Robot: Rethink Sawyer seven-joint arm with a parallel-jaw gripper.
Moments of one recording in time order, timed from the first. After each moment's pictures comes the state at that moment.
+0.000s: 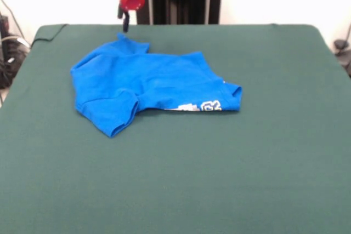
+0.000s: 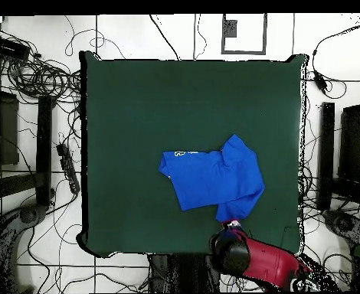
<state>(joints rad) -0.36 -0.57 -0.28 2.05 -0.32 0.09 2.79</state>
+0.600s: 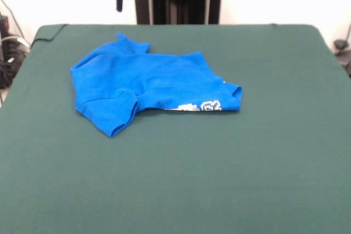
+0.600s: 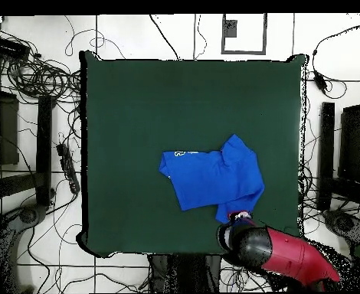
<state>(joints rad) -0.46 -0.81 -0.12 2.03 -0.31 0.41 2.79</state>
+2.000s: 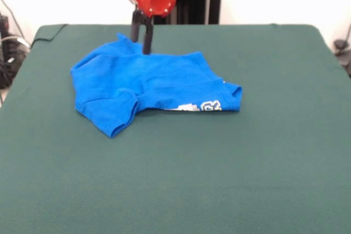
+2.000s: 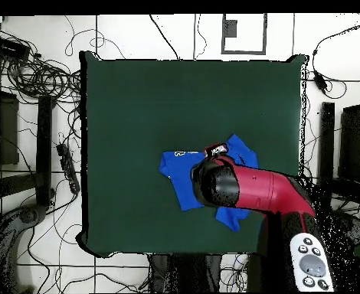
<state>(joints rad) -0.29 -0.75 -0.02 1.72 -0.25 0.37 2.79</state>
